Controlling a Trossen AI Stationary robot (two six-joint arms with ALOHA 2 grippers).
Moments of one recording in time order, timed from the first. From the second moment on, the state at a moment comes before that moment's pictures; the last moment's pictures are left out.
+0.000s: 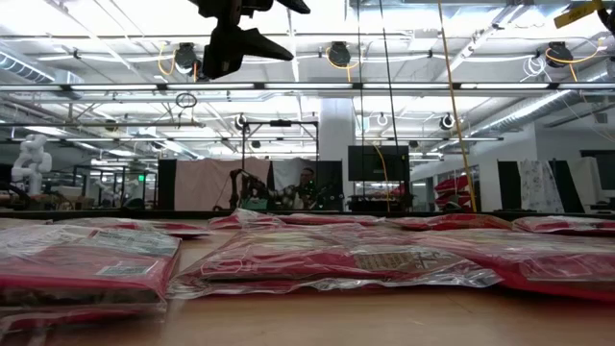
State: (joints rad) left arm -0.15 1.45 1.07 -0.19 0.01 -0.81; right arm 0.72 0.79 0.54 -0.67 -0.36 2.03
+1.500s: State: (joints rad) left arm -0.15 1.45 1.07 -0.52 -0.01 -0.86; right arm 0.31 1.28 1.10 -0.64 -0.01 1.47
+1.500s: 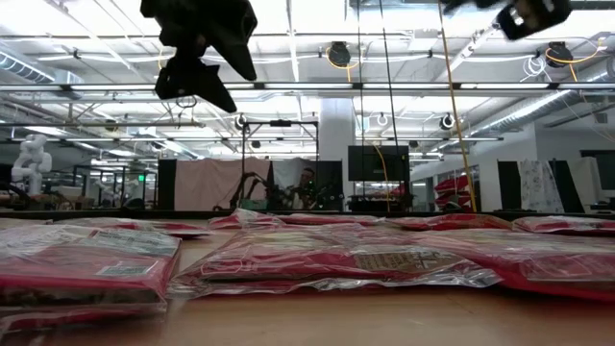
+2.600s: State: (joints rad) left arm -0.21 1.45 1.07 -0.52 -0.05 -0.91; right arm 0.18 1.50 0.68 -0.21 -0.31 1.44
